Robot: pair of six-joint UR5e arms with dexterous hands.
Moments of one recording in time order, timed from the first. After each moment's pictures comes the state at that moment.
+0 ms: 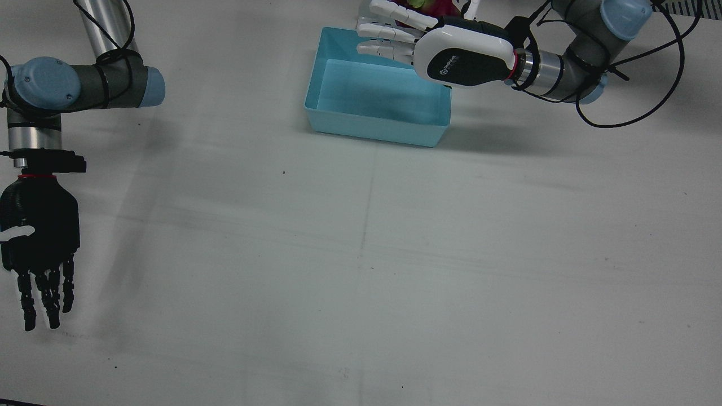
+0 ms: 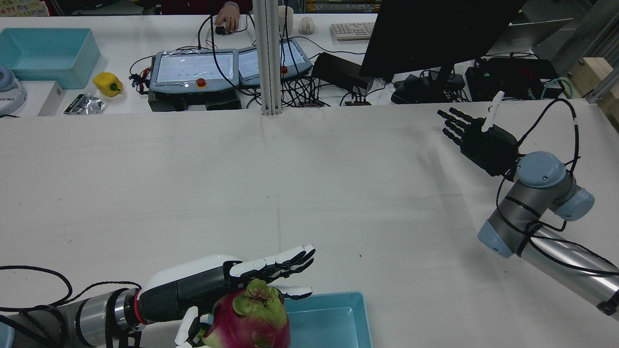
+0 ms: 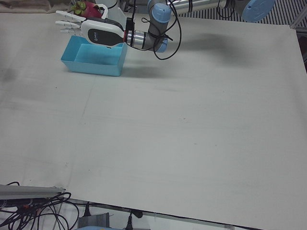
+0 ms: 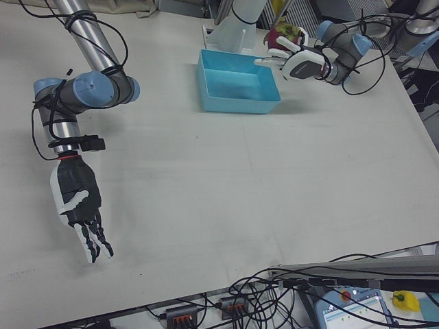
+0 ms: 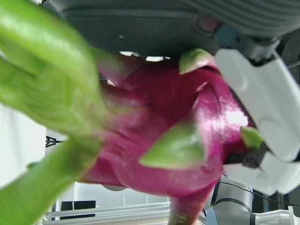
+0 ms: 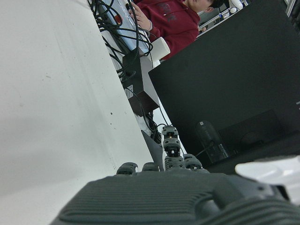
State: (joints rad) left arm -0.40 -1.79 -2.02 -0.38 1.63 0.47; right arm 0.99 -1.20 1.30 -3.33 -1.37 0.52
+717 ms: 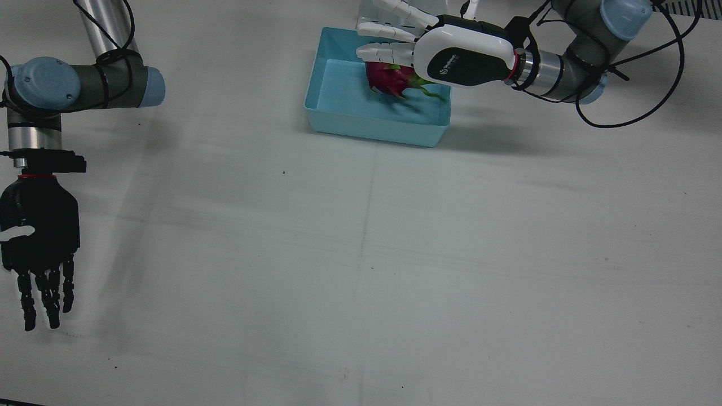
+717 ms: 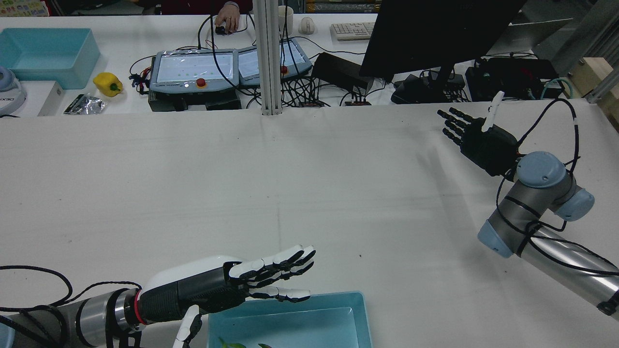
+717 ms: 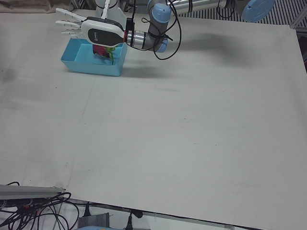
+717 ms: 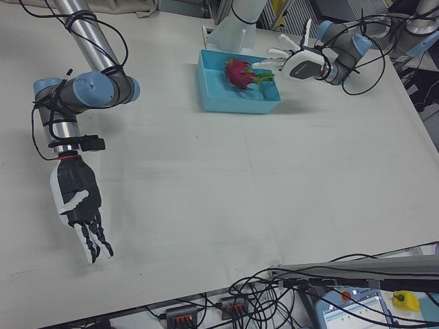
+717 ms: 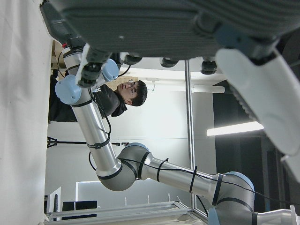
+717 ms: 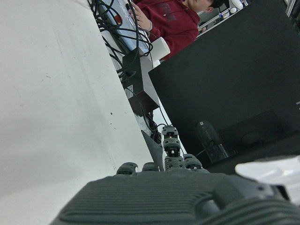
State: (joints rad) left arm -0.40 -1.79 -2.02 -0.38 1.63 0.48; right arm 0.99 -1.20 1.30 -3.33 -1.37 0.52
